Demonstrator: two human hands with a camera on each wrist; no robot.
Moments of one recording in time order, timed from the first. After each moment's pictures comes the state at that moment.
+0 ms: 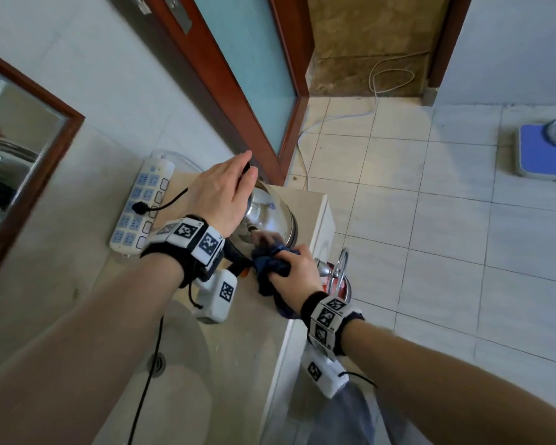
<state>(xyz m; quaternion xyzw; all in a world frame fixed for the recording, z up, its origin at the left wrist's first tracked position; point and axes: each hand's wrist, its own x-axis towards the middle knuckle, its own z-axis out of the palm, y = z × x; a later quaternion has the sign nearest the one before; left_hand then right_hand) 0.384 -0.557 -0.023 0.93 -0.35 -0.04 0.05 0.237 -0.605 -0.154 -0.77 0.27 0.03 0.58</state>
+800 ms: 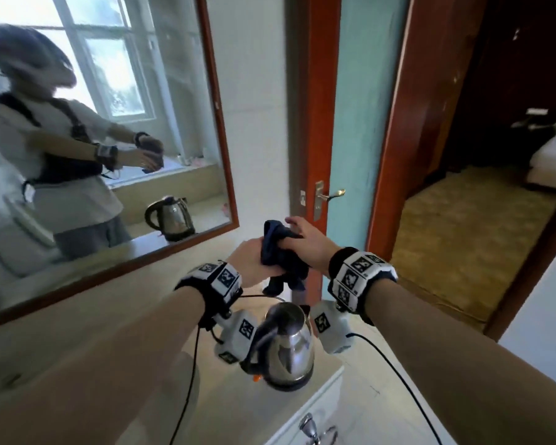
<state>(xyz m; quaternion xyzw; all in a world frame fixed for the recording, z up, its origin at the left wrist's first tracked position) 0.323 -0.510 0.177 0.95 -0.20 0.00 0.24 0.330 -0.666 0.193 -0.84 -0.08 0.07 0.54</state>
